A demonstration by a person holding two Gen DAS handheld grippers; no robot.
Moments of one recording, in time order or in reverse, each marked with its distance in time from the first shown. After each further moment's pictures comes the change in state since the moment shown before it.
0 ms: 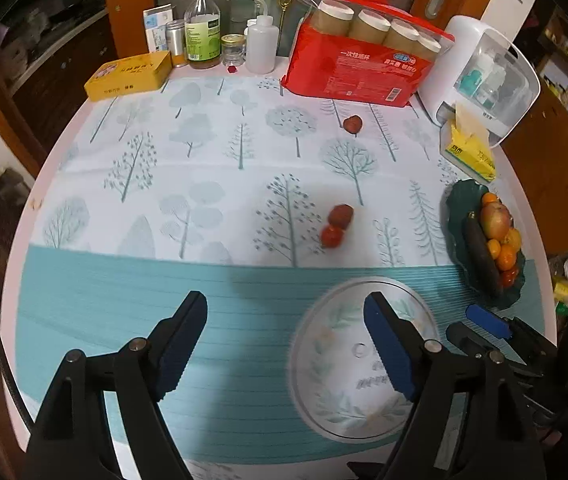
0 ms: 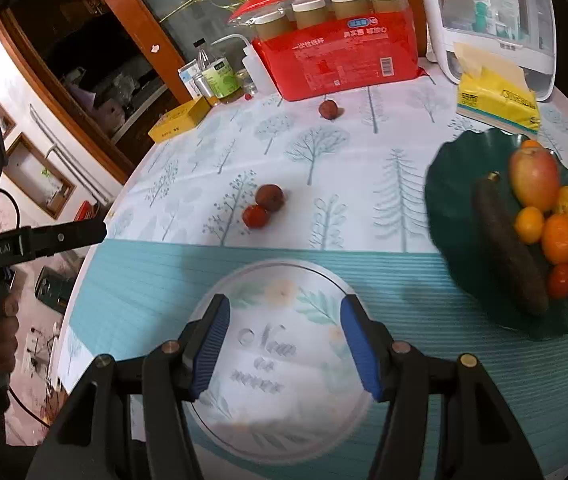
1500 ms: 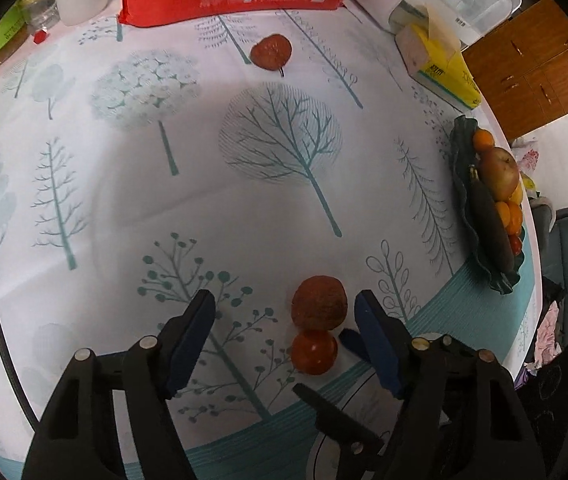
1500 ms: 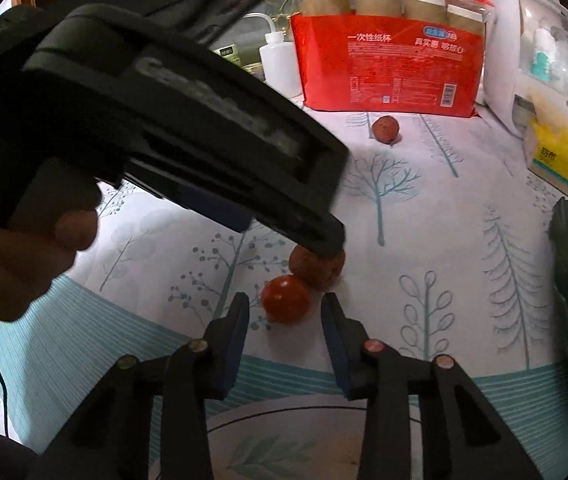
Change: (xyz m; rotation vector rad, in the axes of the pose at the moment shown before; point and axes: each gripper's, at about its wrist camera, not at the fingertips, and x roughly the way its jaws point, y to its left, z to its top) left arm 0.206 -0.044 0.108 0.309 0.334 -0.302; right arm 0.146 0.061 0.035 -0.141 -0.113 -0.164
